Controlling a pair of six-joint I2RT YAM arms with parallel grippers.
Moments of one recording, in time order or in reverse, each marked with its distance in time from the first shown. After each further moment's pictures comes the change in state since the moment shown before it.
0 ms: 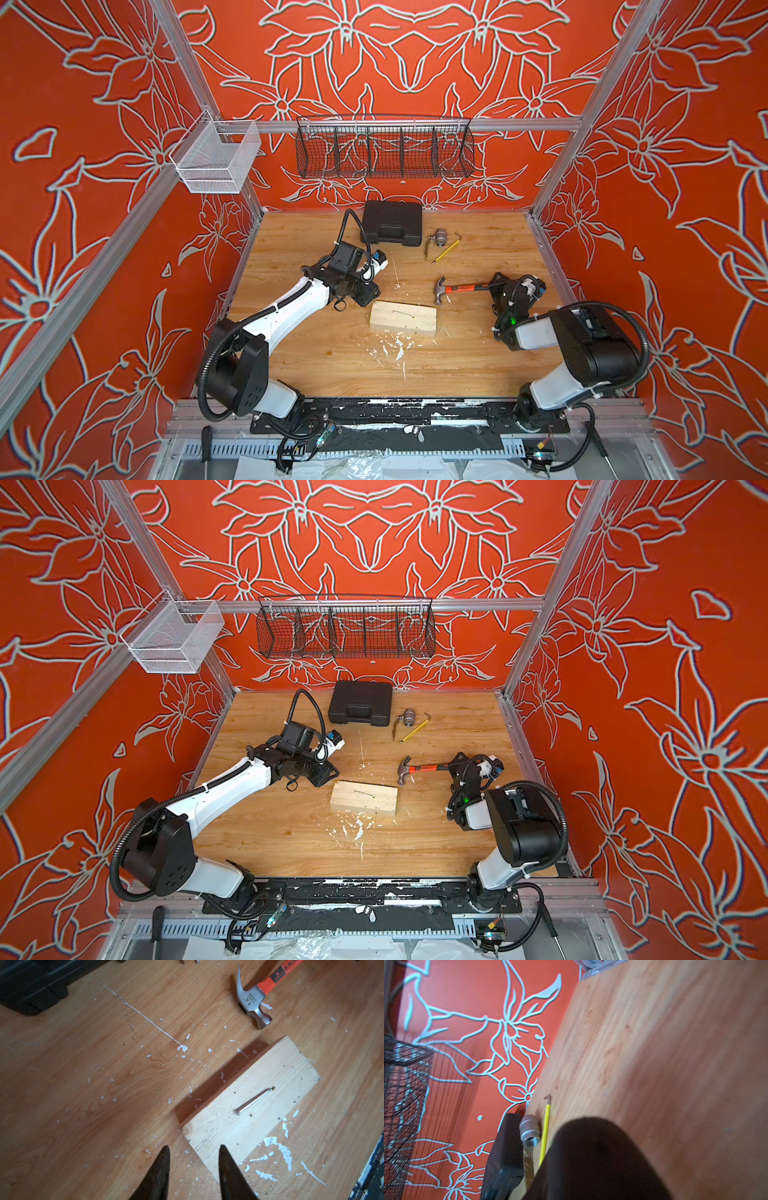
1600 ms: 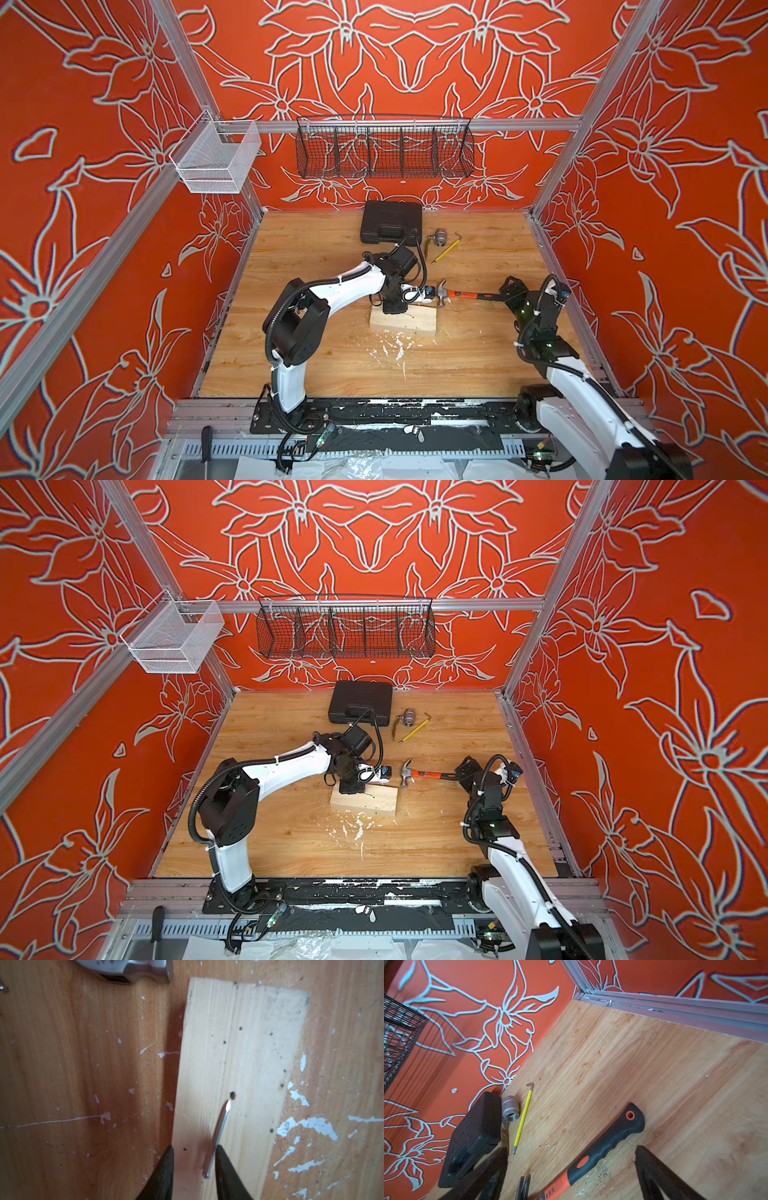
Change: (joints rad) left arm -0.248 0.436 0.384 -0.280 -0.127 0.607; right arm -0.045 -0.832 0.029 -0.919 -0.002 -0.293
